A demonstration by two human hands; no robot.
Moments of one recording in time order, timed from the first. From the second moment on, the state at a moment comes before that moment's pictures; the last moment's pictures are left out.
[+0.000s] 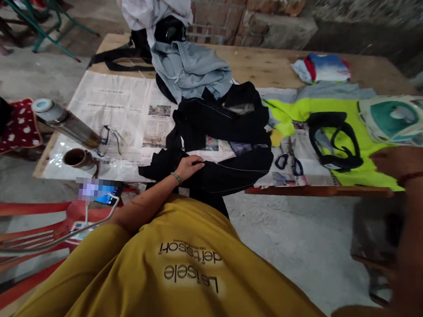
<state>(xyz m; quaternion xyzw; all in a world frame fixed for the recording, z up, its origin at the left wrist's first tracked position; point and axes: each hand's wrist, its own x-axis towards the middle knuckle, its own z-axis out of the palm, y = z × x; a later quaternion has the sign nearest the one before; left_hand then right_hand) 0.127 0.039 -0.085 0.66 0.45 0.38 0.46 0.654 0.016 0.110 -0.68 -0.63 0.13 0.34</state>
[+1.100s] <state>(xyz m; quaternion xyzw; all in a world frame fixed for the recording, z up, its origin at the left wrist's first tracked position) 0.133 0.012 0.015 0.70 0.35 0.47 0.40 0.326 -0.018 0.047 -0.57 -0.64 0.37 0.36</state>
